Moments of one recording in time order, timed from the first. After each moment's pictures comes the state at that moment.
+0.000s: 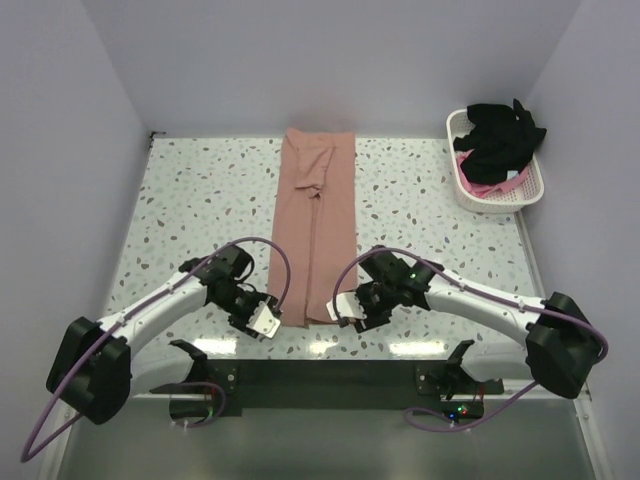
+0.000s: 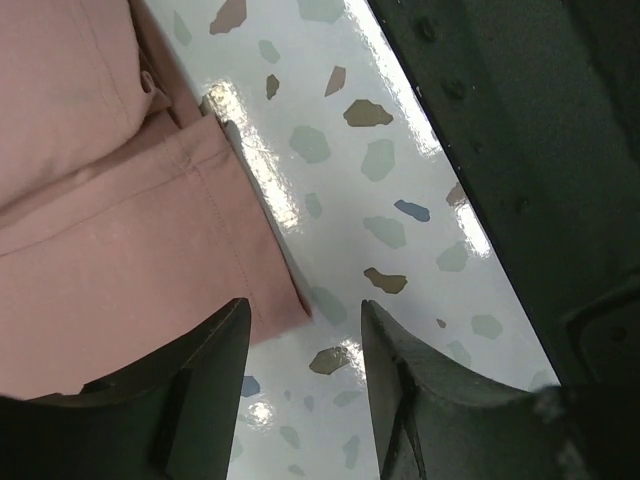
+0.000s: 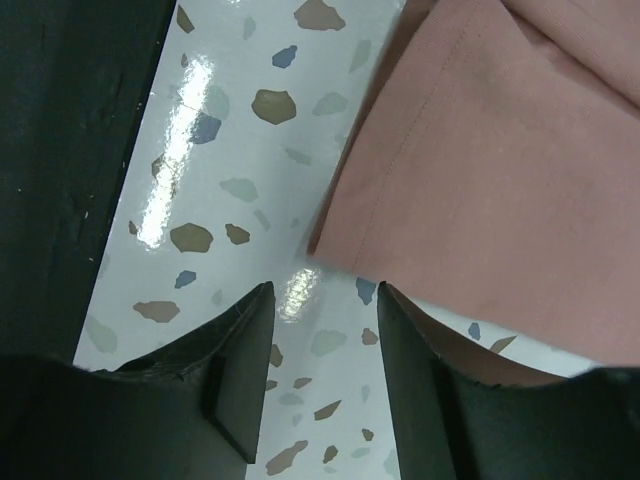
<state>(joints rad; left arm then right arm) -0.50 1.12 0.59 -0.85 0.68 1.51 0.85 1.26 0.75 -0.63 -0.45 -1.03</state>
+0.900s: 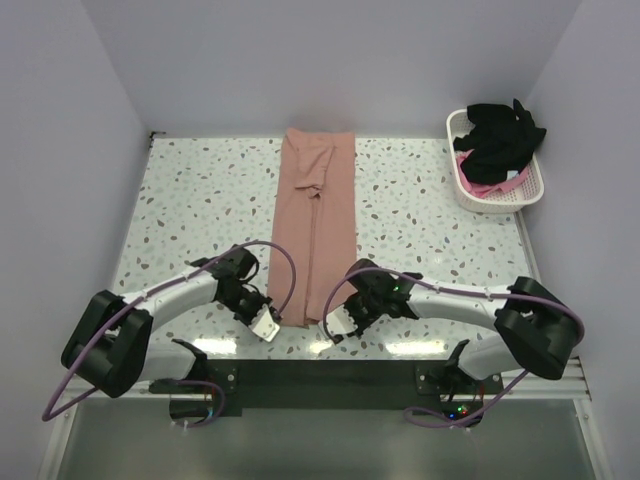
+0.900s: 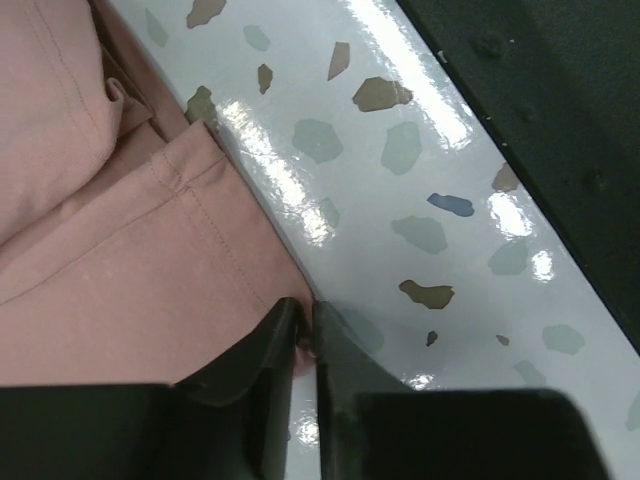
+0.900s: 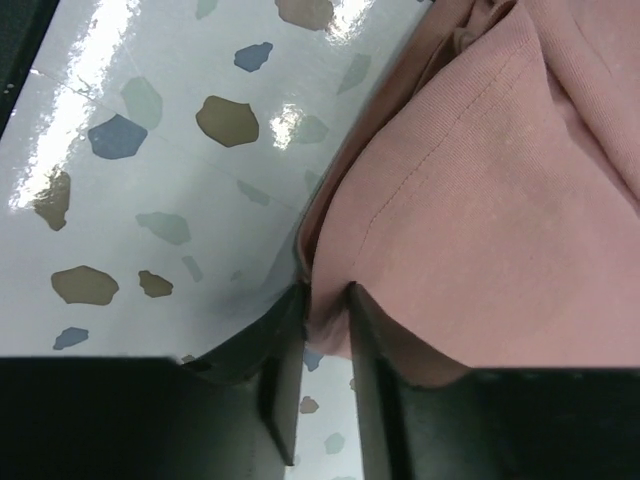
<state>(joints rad) -0.48 1.30 0.54 -0.71 0.71 1.71 0.94 1.39 0.64 -0.35 -0.31 -1.20</state>
